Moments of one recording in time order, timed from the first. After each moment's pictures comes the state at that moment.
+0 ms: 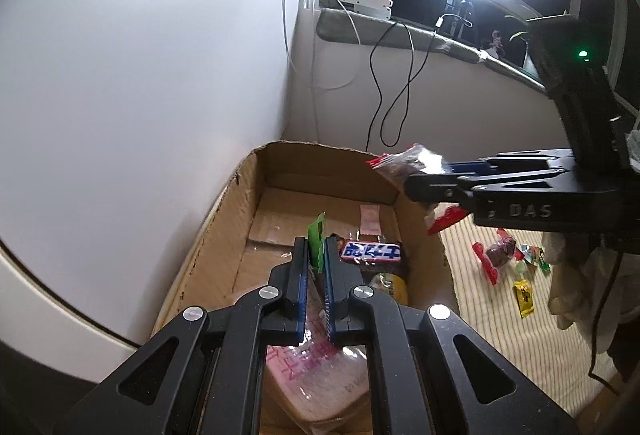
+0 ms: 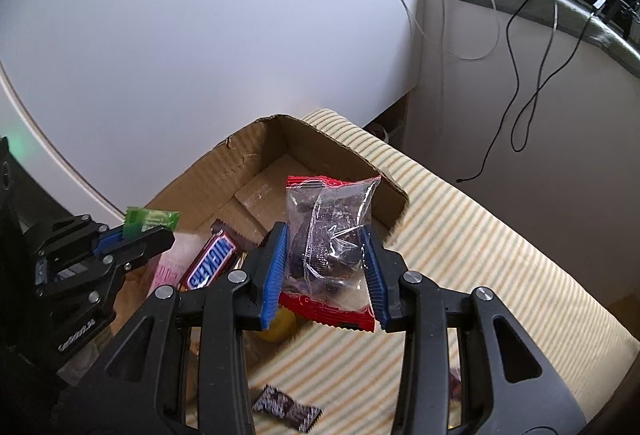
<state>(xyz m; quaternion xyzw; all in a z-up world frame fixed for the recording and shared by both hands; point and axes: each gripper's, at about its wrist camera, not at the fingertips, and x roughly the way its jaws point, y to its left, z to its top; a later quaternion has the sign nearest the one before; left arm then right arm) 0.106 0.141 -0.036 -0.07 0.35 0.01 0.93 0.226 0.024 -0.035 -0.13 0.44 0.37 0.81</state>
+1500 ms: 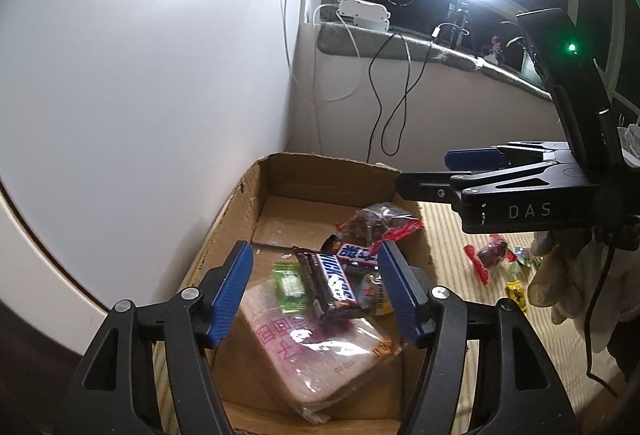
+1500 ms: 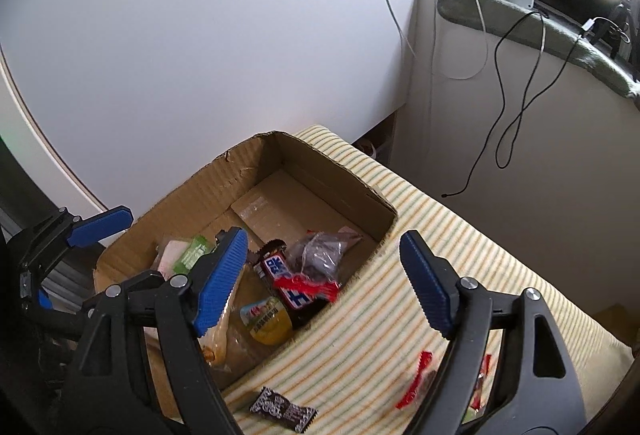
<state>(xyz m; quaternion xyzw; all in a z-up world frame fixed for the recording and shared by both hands) 0.087 0.129 -0.020 -0.06 0.33 0.02 0.94 0.215 0.018 -0.012 -0.14 0.41 0.35 0.83</state>
